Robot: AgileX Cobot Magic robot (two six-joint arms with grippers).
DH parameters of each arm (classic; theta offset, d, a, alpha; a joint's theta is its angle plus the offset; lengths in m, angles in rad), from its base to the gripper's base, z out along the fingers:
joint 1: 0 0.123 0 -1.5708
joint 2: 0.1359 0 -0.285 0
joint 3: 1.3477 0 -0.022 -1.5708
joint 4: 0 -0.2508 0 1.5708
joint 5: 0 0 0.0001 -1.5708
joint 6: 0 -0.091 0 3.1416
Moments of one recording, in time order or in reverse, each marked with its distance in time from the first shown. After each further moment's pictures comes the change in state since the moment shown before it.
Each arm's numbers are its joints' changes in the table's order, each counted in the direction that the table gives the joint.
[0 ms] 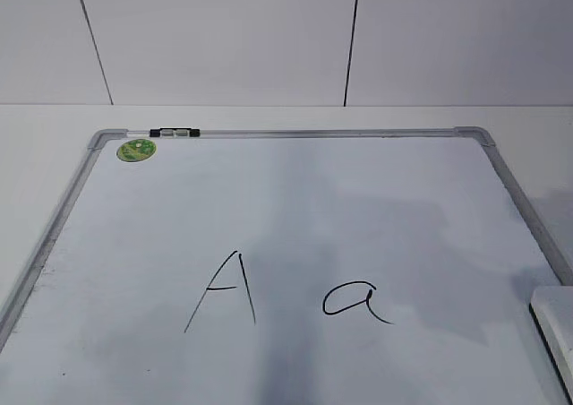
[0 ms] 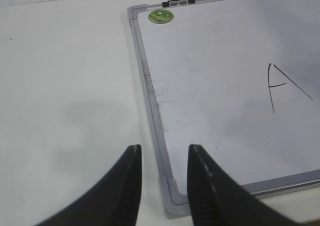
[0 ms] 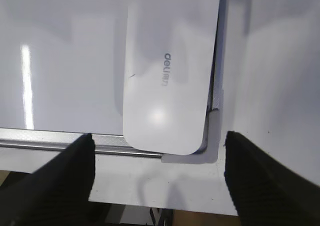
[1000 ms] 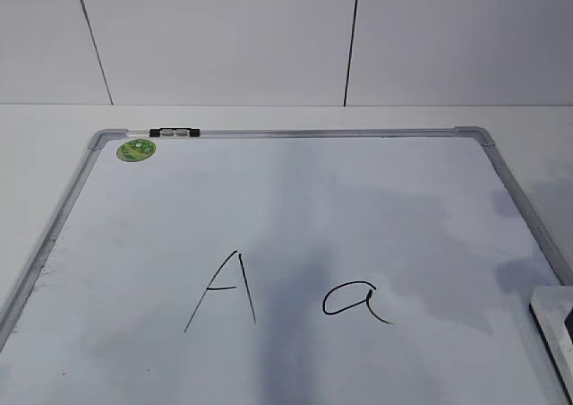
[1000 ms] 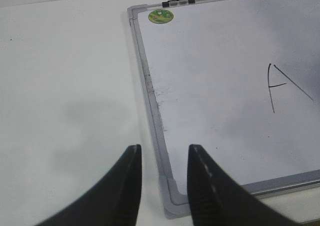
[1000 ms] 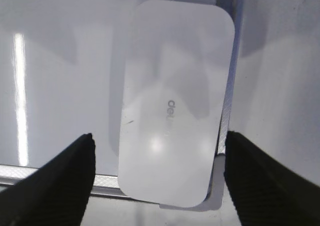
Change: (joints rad) left arm 0.000 0.000 0.000 0.000 0.000 0.000; right arm 0.040 0.169 -0.018 0.011 -0.129 0.005
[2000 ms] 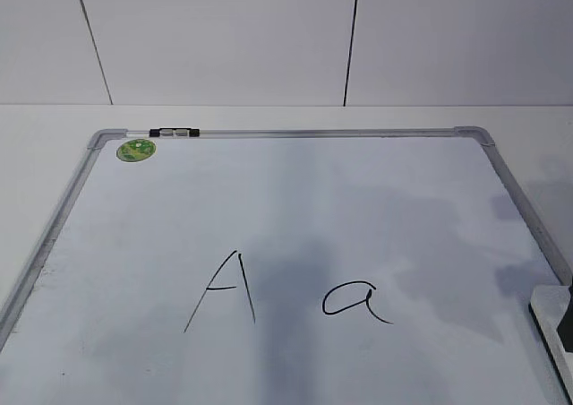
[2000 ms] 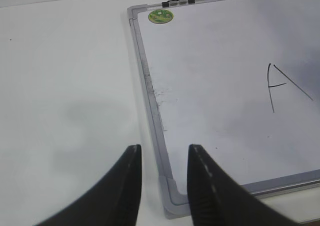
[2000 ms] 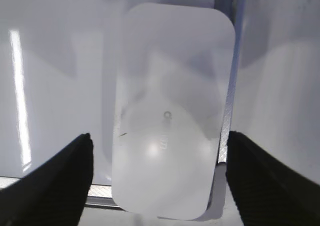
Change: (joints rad) left arm 0.000 0.000 0.000 0.000 0.000 0.000; right arm 0.000 0.063 -0.003 0.007 -0.022 -0.017
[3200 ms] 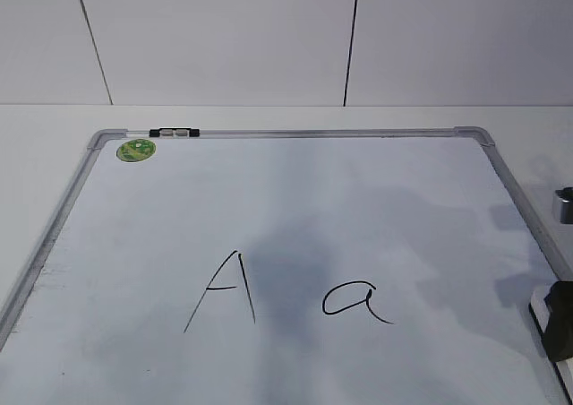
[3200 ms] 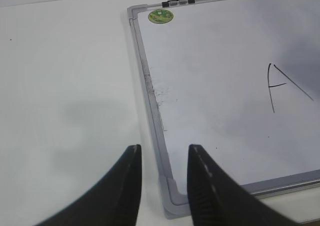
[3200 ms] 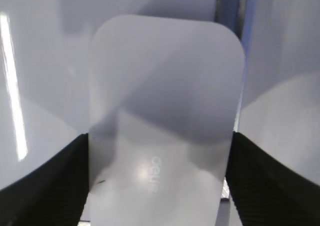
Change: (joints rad) left arm 0.000 0.000 0.000 0.000 0.000 0.000; right arm 0.002 0.160 -0.002 0.026 -0.085 -0.018
